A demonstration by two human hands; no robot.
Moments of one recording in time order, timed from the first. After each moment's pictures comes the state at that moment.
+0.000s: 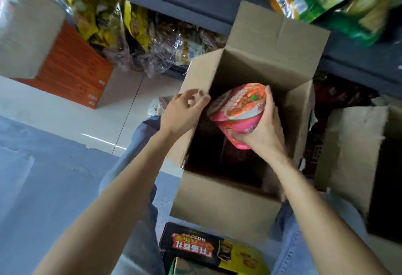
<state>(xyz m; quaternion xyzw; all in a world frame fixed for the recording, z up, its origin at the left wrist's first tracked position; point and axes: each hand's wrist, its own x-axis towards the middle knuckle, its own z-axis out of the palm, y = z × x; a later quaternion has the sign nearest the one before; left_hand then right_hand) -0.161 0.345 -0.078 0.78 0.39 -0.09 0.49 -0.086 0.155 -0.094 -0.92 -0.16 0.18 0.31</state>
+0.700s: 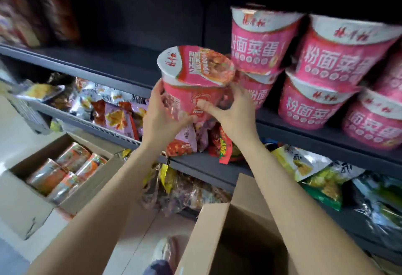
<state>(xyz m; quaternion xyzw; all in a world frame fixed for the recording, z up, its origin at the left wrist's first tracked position) -0.098 0.494 0.190 0.79 0.21 0.39 0.42 0.005 0.372 0.216 -0.76 -0.35 -0.05 0.54</state>
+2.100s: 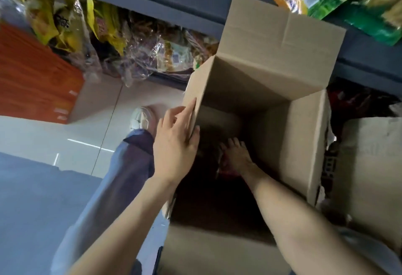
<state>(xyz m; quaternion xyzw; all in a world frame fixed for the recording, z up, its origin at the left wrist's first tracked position) -0.158 0.337 -0.130 0.87 0.27 0.07 0.40 -0.066 0.160 -0.287 -0.82 -0.37 0.39 -0.18</state>
